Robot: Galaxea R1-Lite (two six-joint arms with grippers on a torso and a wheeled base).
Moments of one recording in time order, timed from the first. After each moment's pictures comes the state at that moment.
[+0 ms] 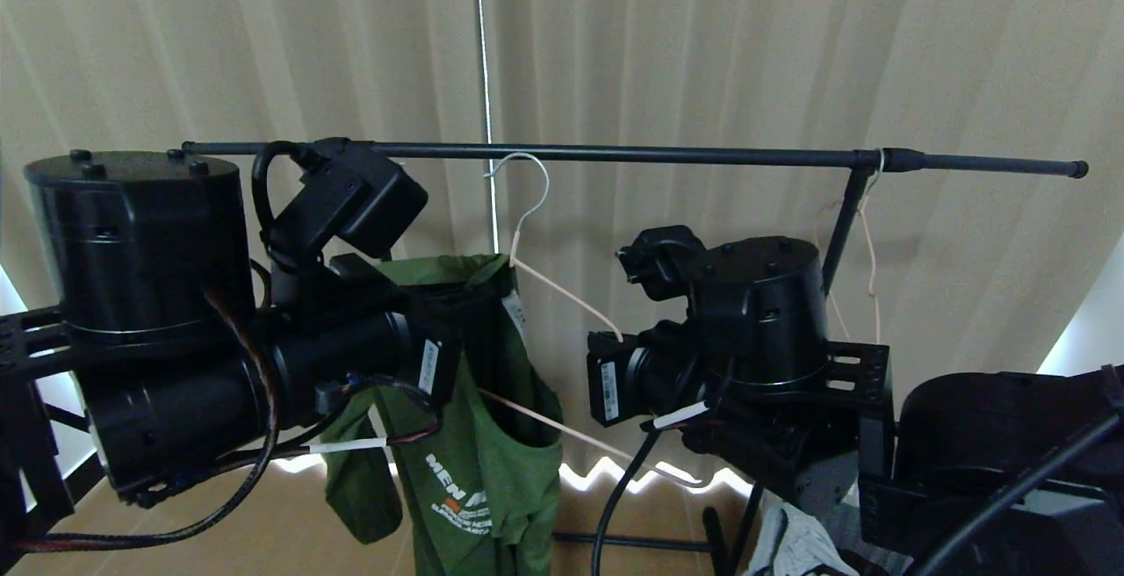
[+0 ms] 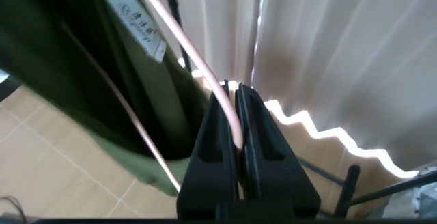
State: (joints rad) left arm -0.66 1.47 -0.79 -0.43 0.03 0.17; right arm 0.89 1.83 -1.00 -0.44 -0.39 0.30
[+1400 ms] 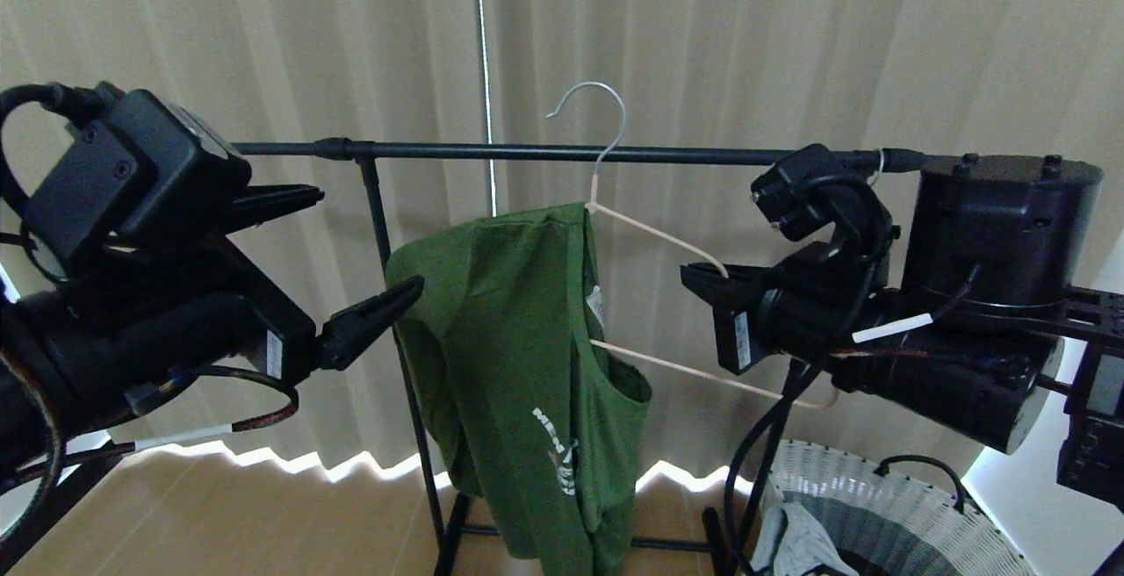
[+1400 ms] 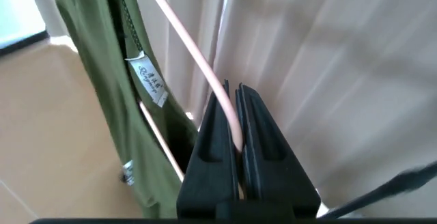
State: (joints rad) left arm -0.50 1.26 -0.70 -0.50 0.00 0.51; right arm 0.70 1.60 -0.87 -0.50 -0.20 -0.06
